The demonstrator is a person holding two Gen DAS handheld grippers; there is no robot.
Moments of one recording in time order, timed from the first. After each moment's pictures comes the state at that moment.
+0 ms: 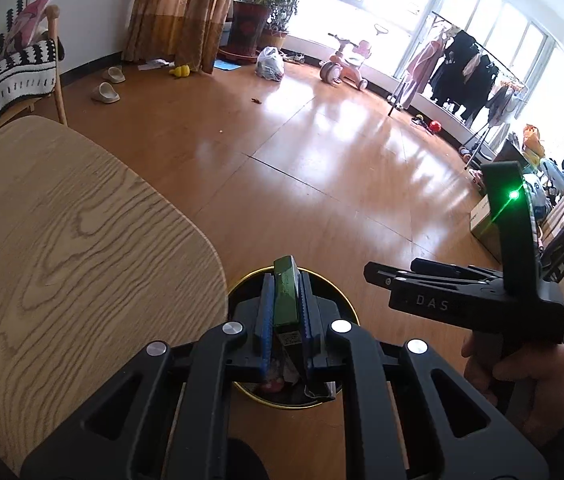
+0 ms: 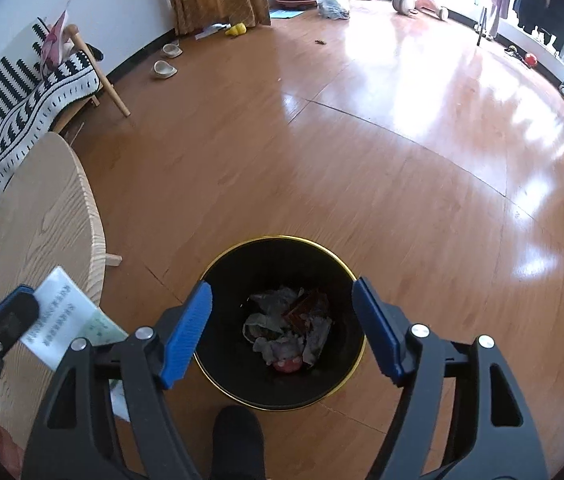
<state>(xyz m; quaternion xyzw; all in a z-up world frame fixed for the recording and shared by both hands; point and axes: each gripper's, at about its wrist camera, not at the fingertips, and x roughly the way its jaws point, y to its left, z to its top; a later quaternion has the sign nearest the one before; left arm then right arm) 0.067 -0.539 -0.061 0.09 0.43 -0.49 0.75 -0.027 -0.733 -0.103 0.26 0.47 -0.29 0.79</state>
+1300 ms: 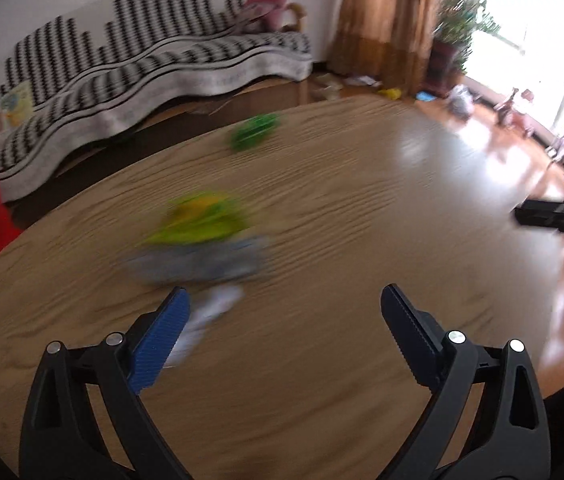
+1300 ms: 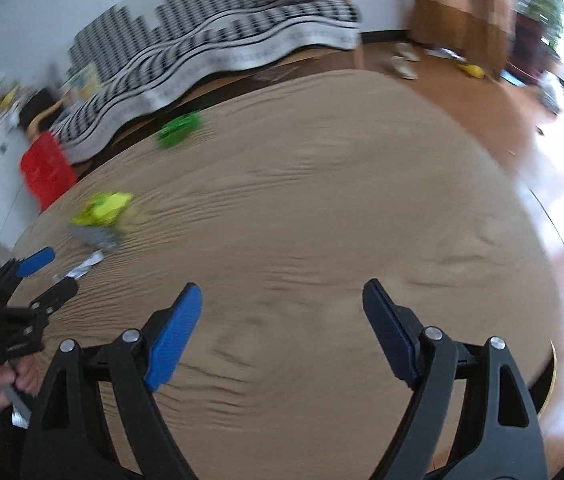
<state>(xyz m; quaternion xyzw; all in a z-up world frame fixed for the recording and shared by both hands) 0.209 -0.096 -0.050 0.11 0.41 -0.19 0.88 0.191 -0.400 -0.045 0.12 0.47 0.03 0.87</state>
